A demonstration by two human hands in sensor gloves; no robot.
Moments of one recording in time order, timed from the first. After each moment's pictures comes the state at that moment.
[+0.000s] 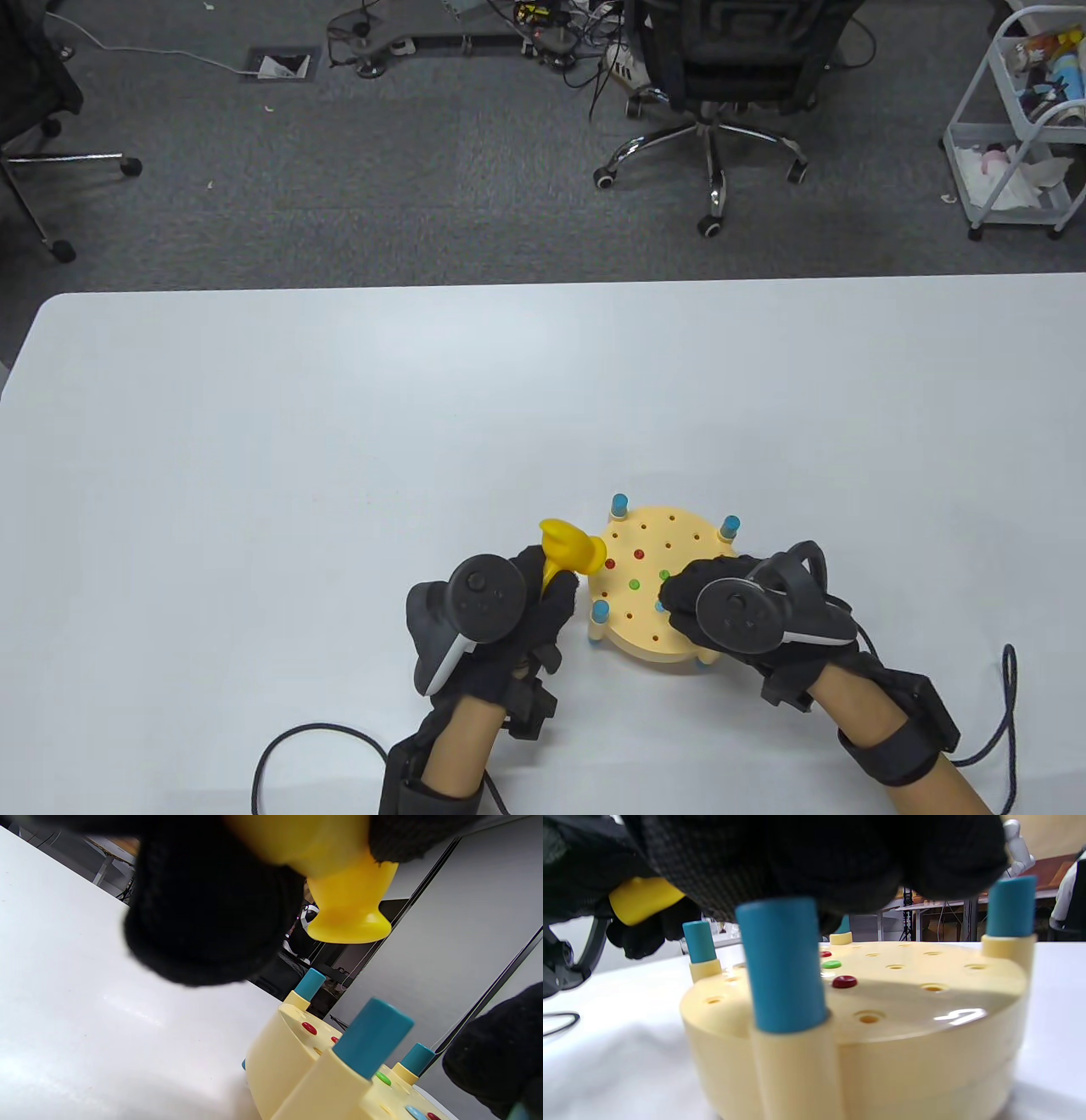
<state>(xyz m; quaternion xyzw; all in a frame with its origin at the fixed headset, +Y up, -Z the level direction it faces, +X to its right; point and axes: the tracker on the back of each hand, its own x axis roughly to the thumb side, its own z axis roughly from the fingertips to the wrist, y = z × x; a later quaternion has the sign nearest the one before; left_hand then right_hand) -0.098 -0.697 -0.218 -0.01 -0.06 0.30 0.95 0.150 -0.681 -0.216 0.32 -0.01 0.94 0.05</state>
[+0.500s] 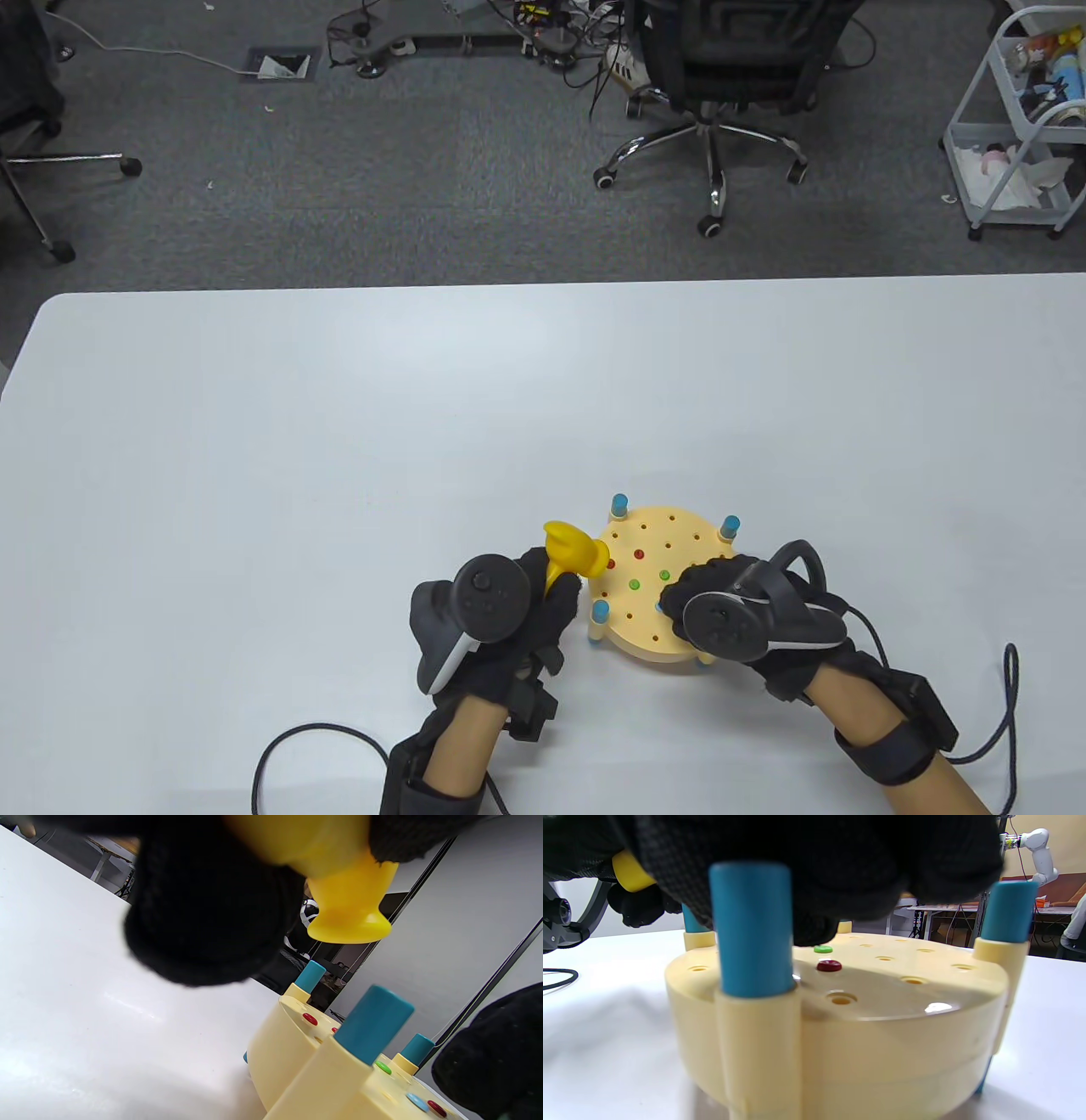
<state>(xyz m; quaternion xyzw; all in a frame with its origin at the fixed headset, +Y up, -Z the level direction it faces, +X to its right) -0.095 -0.698 -0.218 -0.01 -0.07 0.30 0.95 0.144 -0.687 -0.216 0.34 -0.01 0.94 0.01</state>
